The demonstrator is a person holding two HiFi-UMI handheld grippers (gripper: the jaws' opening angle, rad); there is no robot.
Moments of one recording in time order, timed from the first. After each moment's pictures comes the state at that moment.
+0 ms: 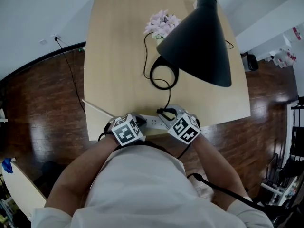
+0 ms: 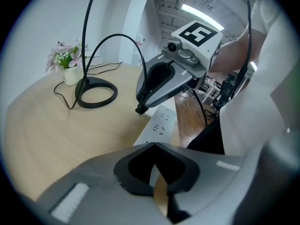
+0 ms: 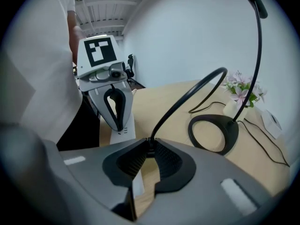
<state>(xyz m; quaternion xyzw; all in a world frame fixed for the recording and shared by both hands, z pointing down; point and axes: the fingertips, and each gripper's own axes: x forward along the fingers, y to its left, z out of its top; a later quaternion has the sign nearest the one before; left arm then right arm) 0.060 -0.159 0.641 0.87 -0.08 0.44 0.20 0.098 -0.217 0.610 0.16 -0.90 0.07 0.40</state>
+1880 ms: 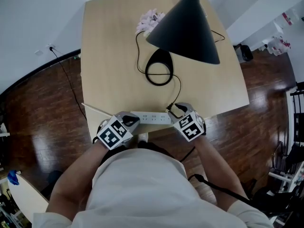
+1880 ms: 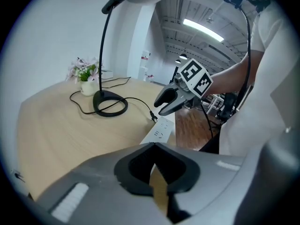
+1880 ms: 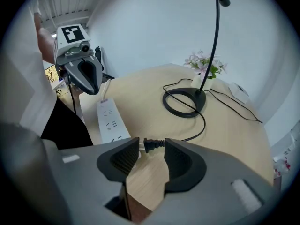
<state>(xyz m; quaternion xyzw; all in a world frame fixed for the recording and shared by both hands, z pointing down) 0.029 -0.165 0.592 0.90 -0.13 0.38 0.19 0.165 -0.210 0.623 0.33 -0.82 0.16 0.44</state>
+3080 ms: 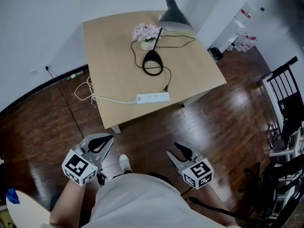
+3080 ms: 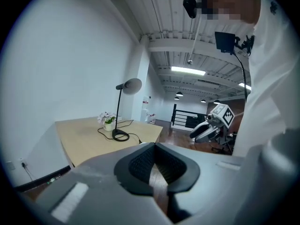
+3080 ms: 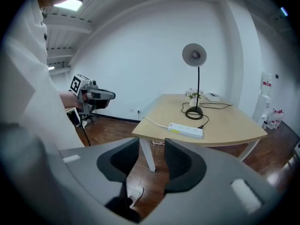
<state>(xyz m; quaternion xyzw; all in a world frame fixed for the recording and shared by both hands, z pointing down) -0.162 0.024 0.398 0.96 -0.20 0.15 0.10 0.033 0.107 0.447 0.48 -0.82 0.20 0.23</state>
